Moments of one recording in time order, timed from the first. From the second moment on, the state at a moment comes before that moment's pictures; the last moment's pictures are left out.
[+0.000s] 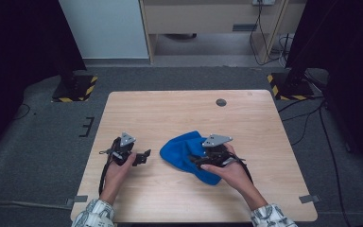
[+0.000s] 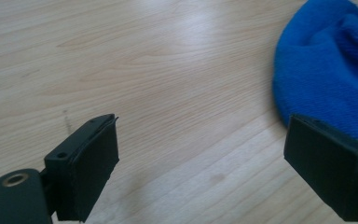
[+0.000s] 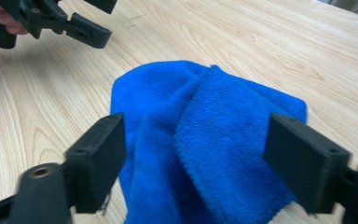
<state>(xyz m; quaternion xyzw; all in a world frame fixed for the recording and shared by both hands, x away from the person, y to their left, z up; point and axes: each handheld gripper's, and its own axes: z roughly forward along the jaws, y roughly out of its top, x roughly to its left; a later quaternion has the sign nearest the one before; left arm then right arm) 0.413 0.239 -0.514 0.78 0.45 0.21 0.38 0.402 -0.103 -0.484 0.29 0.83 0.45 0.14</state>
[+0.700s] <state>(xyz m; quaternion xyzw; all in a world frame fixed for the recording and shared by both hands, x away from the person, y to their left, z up) 0.421 0.193 -0.503 0.79 0.42 0.20 0.40 0.407 -0.118 -0.482 0.31 0.83 0.43 0.15</state>
